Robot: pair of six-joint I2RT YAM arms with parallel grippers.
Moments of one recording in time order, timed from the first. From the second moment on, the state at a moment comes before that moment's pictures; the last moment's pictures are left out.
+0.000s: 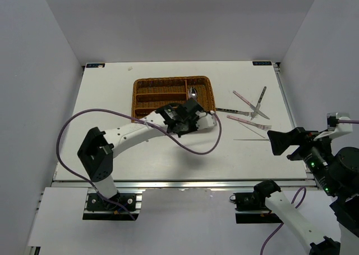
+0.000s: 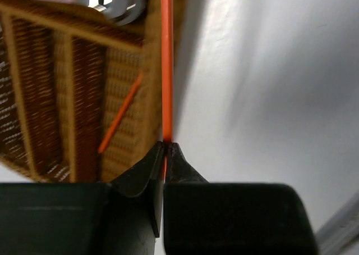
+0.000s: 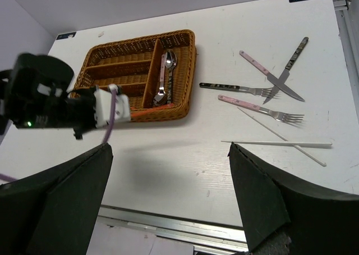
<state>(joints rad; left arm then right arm) -0.97 1.73 1.43 -0.74 -0.18 0.49 0.45 0.49 1.43 -1.12 0.17 0.34</state>
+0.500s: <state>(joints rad) -0.55 1.69 1.36 -0.62 -0.13 0.85 0.45 0.51 1.43 -1.11 0.11 0.32</state>
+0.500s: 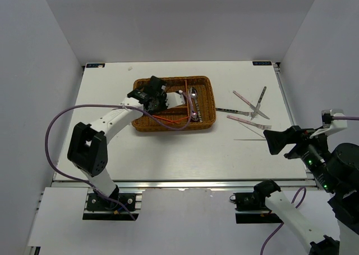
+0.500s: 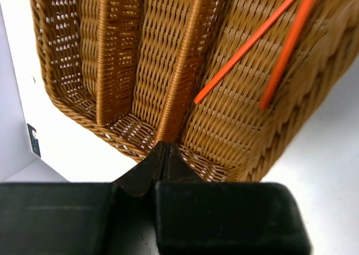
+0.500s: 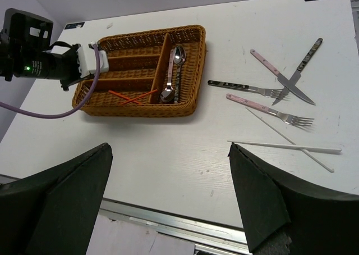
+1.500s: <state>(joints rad) -0.50 1.05 1.09 -0.55 -0.54 -0.34 0.52 1.11 0.90 -0.53 0.02 0.47</state>
